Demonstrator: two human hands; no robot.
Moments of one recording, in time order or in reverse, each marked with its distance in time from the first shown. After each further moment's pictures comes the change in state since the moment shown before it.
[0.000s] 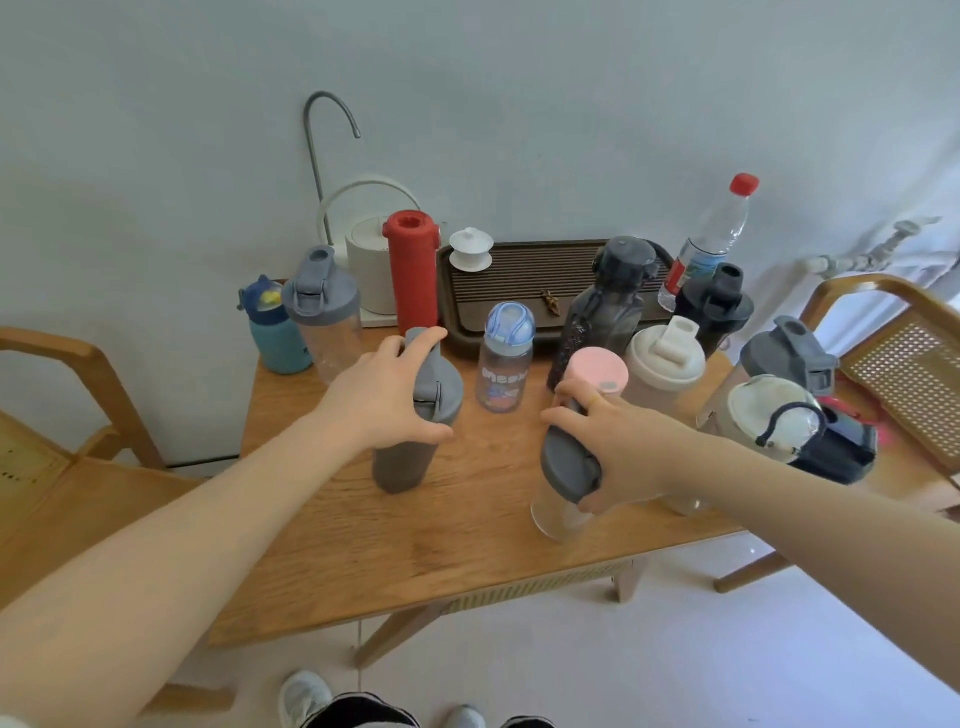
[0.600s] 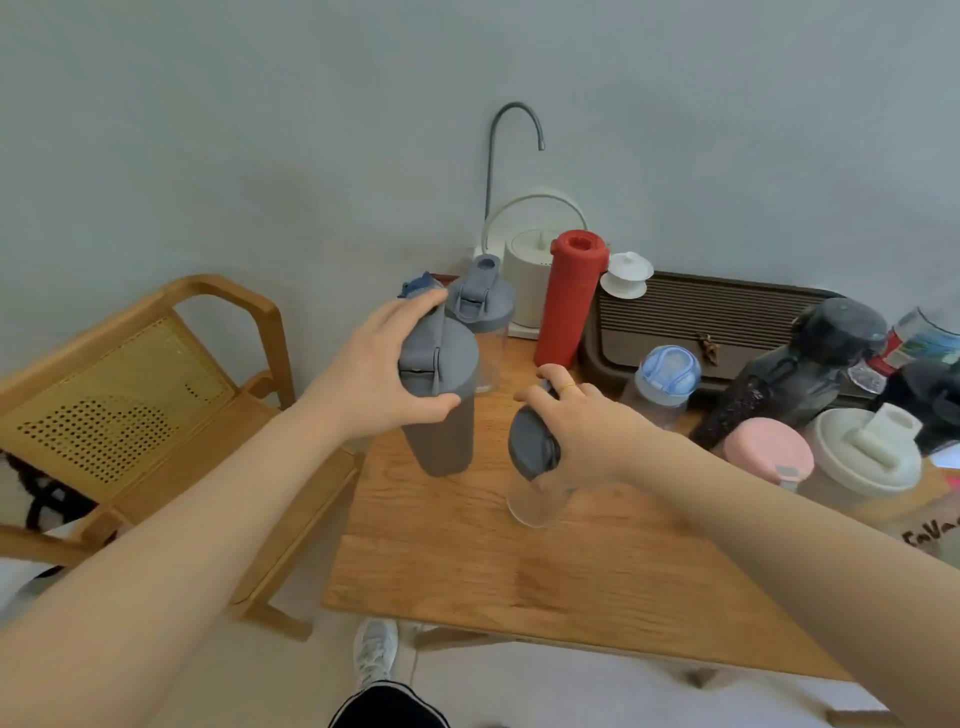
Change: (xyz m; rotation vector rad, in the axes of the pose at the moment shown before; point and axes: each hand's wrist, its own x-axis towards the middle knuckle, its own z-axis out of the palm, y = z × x) left_hand -0.061 -0.091 -0.057 -0.377 0.350 -0.096; right_hand 0.115 -0.099 -0.049 0.039 0.063 -0.203
